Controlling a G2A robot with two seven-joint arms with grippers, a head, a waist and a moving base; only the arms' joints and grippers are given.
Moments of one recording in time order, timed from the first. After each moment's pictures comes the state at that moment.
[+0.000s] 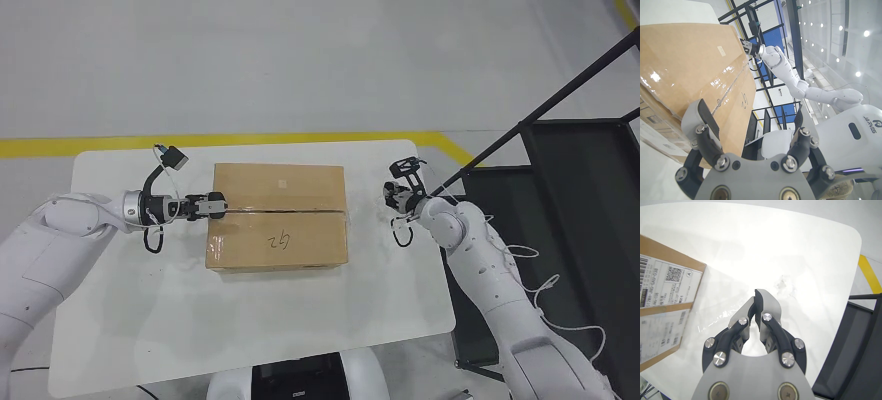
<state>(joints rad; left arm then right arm) 0.63 -0.80 -0.58 -1.10 -0.69 -0.69 -1.13 -1.06 -1.16 1.26 -1.09 -0.94 -0.32 0.45</state>
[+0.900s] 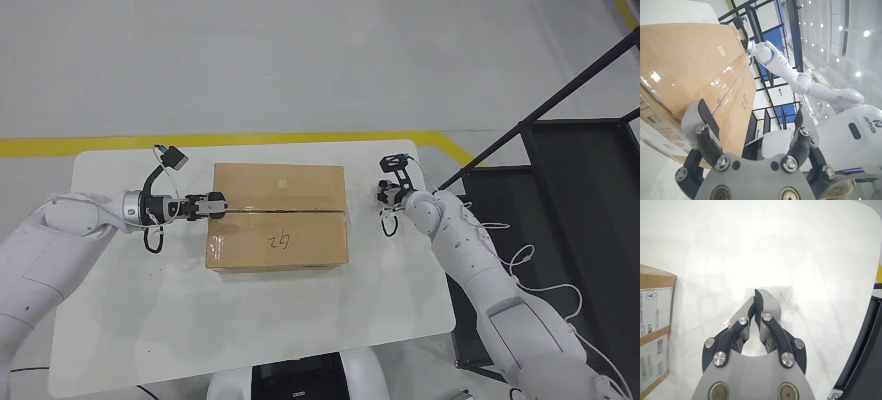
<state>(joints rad) 0.63 -0.80 -0.58 -1.10 -0.69 -0.69 -1.13 -0.85 -1.24 1.09 -0.70 -0.92 -0.27 0.37</state>
